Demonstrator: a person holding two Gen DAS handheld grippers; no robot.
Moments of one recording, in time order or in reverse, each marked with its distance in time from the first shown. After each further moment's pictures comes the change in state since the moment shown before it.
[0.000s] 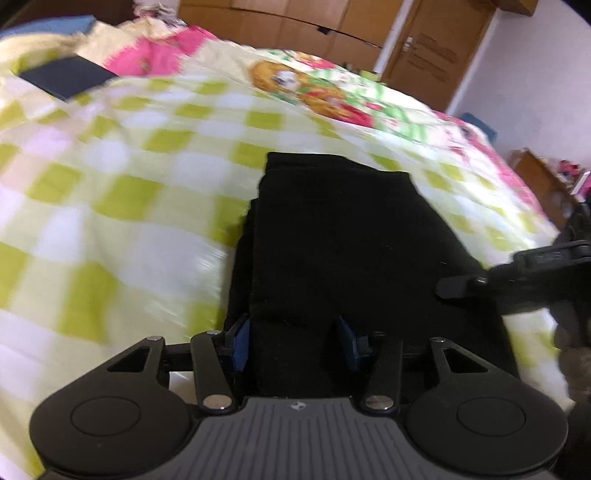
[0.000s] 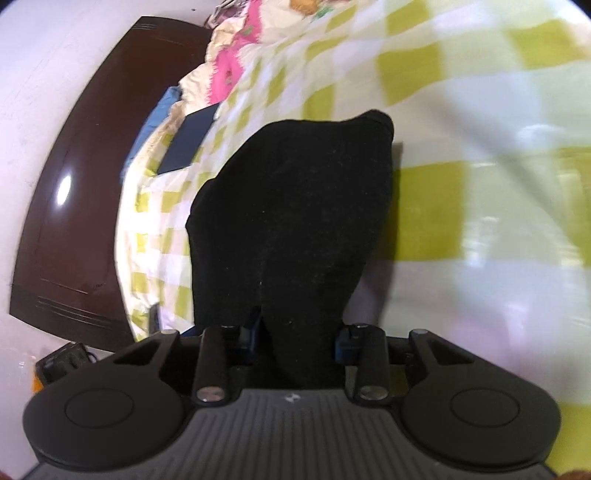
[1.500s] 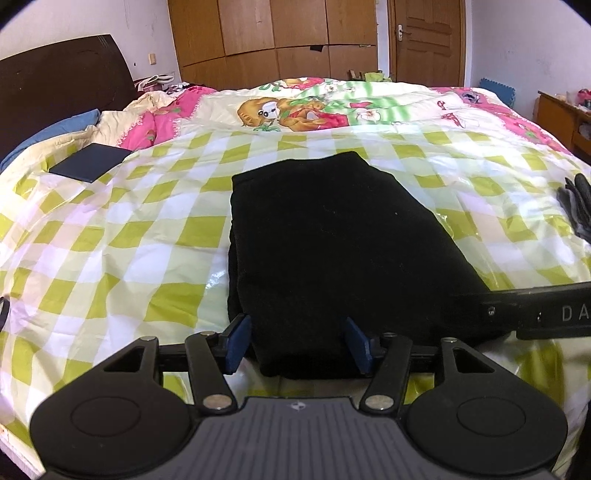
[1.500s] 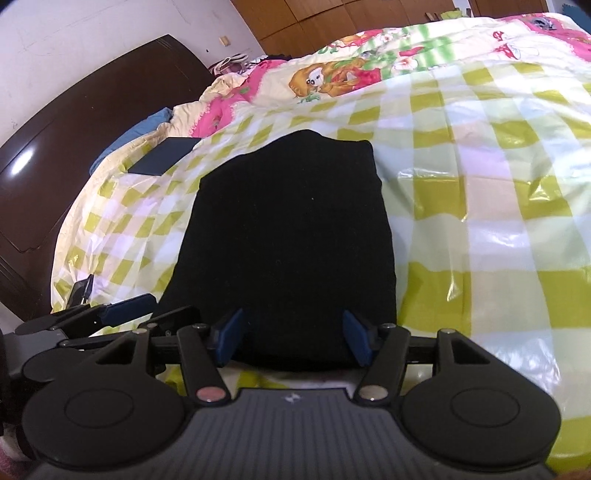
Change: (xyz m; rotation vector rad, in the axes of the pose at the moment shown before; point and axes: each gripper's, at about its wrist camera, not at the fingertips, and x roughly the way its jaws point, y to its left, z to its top) left arm -0.024 -0.136 -0.059 0.240 -0.102 0.331; right arm -0.067 0.042 -0.128 -0.241 -0.283 -0.266
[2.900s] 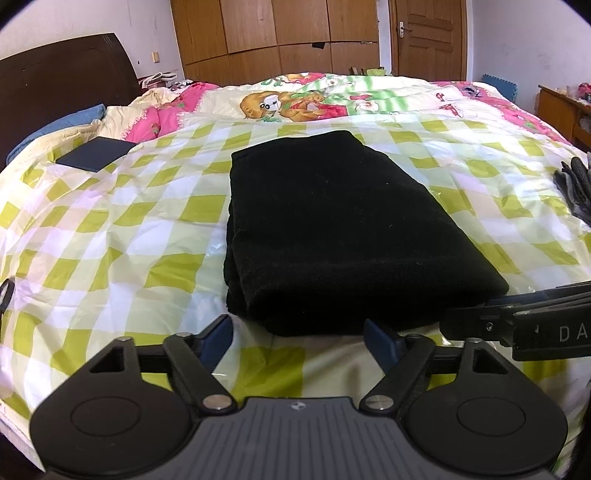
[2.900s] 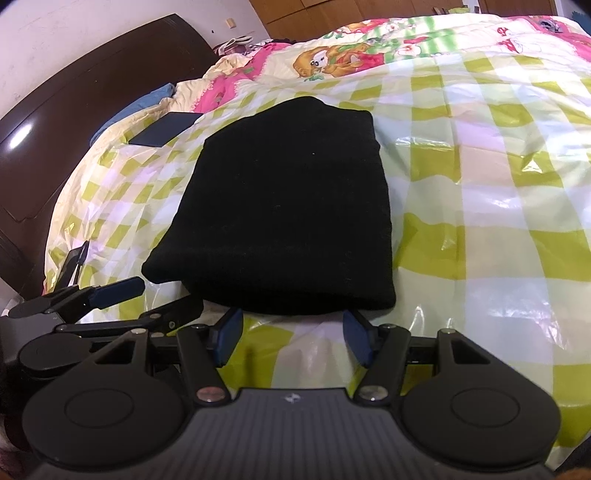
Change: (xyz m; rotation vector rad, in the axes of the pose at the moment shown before) left arm -0.011 -0.010 -0.028 0.000 0.003 0.014; right arm -0.004 0.000 -0.025 -0.048 0.053 -0.017
